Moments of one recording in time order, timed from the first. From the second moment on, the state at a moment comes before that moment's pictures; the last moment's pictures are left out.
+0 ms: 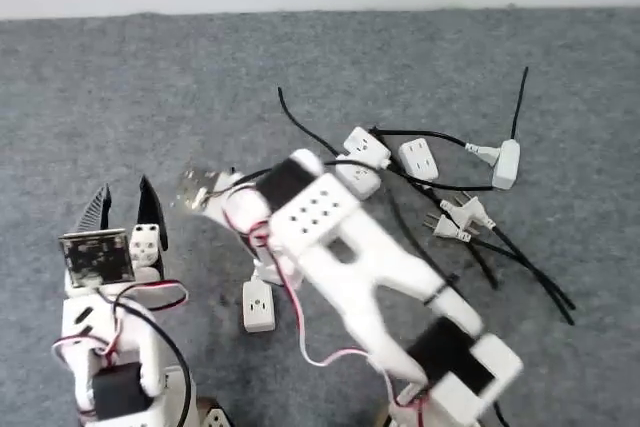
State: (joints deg) left arm -17.0 -102.7 82.7 46.0 -0.9; right arm -47.6 4.6 -1.5 95.6 28.6
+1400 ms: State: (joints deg) left arm -40.6 -102.9 71.3 55.8 -3.0; right arm -57.8 21.1 -15.1 100.6 36.7
